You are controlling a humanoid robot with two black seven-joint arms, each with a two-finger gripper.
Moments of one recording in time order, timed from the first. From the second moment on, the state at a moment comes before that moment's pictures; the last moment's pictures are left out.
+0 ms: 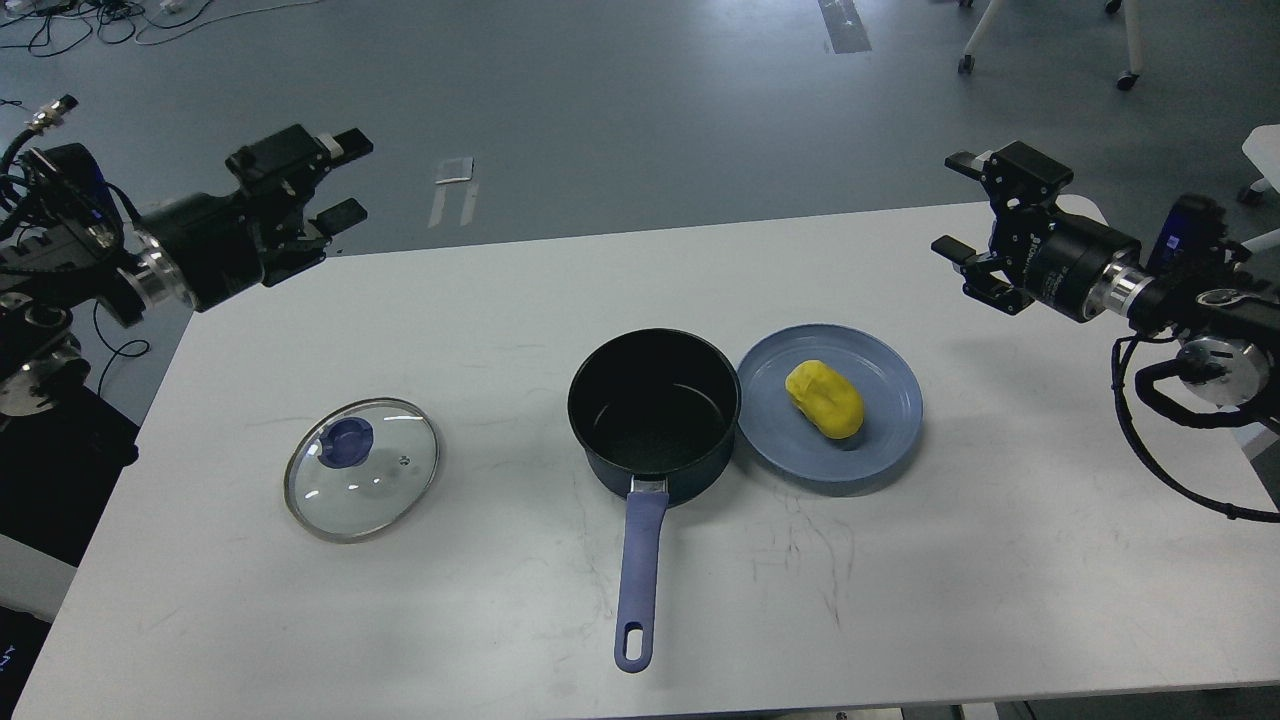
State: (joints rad) left arm -1.04 0.80 -0.27 -0.96 0.51 -0.48 -0.49; right arm 0.90 -0.59 0.09 0.79 -0.27 0.41 0.49
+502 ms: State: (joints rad) left arm -0.95 0.75 -0.32 -0.97 0.19 -0.49 -0.49; right arm 1.42 -0.55 -0.60 0.90 -0.81 0.37 0.49
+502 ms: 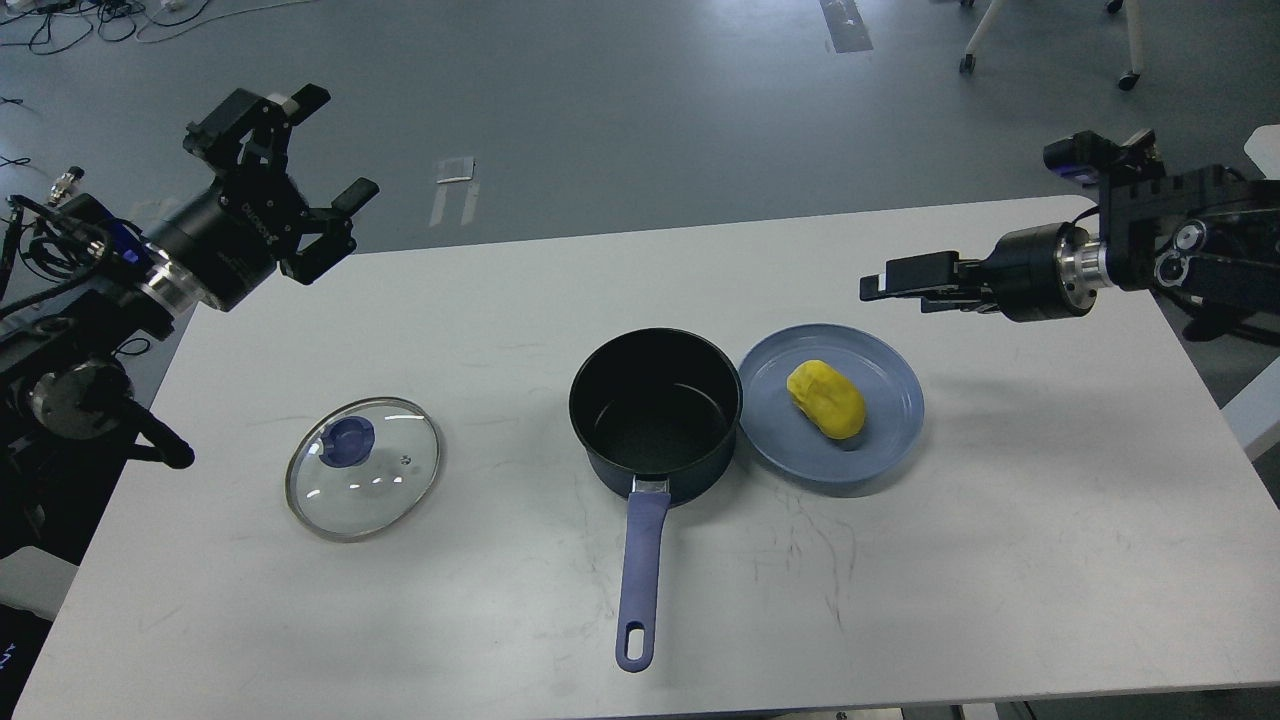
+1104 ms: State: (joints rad) left arm -0.95 0.75 -0.35 -1.00 0.19 -0.49 -0.49; right arm 1.47 -0.19 -0.97 0.81 -0.86 0.20 0.49
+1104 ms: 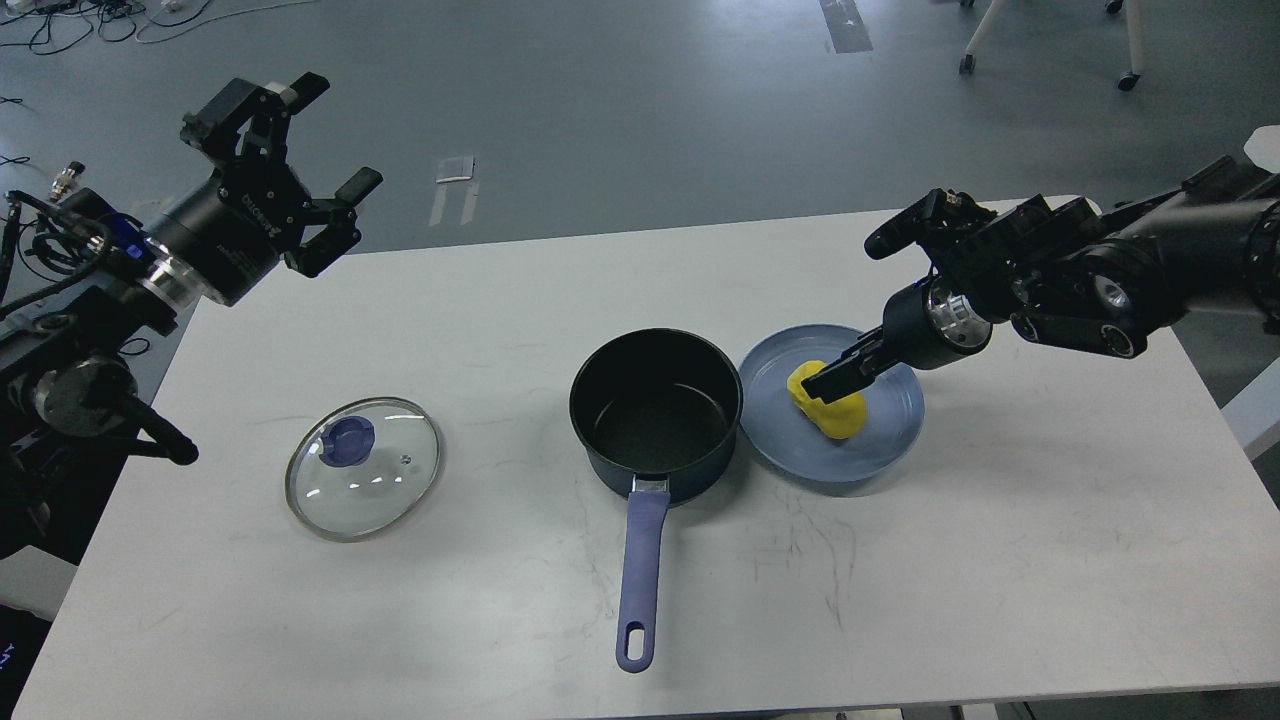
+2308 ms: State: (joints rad) left arm -0.95 0.76 -0.35 -1.02 0.19 -0.49 -0.49; right arm 1.67 -0.28 -0.98 1.03 -0.79 0.00 0.49
